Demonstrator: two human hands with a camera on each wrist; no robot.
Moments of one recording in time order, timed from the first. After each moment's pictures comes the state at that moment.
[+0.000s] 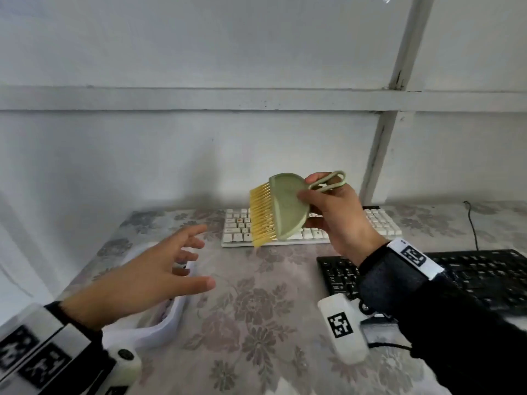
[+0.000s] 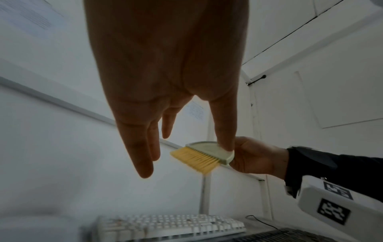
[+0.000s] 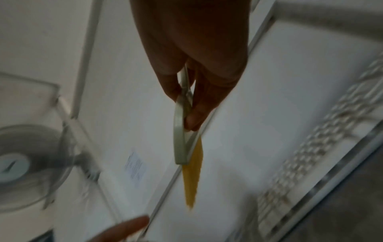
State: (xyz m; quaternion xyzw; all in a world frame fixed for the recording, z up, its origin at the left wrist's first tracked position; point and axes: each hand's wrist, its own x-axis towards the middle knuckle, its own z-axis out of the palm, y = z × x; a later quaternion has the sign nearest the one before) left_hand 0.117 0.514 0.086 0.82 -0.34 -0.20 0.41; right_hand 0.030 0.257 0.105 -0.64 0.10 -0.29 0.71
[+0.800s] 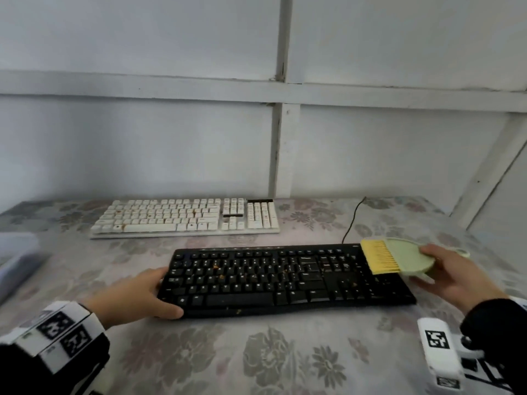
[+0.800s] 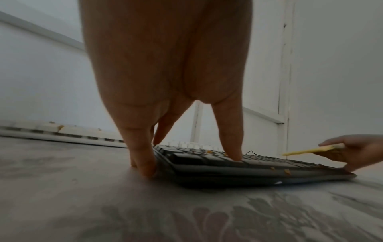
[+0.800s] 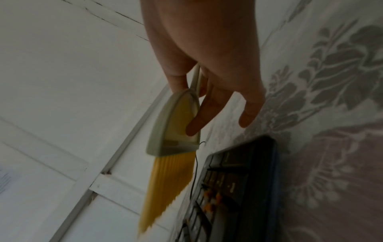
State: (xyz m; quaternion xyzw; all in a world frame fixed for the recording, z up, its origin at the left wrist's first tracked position) left_hand -0.001 0.295 0.018 0.85 -0.26 -0.32 0.31; right_hand -0.246 -0.133 0.016 -0.44 0.48 -0.29 0.70
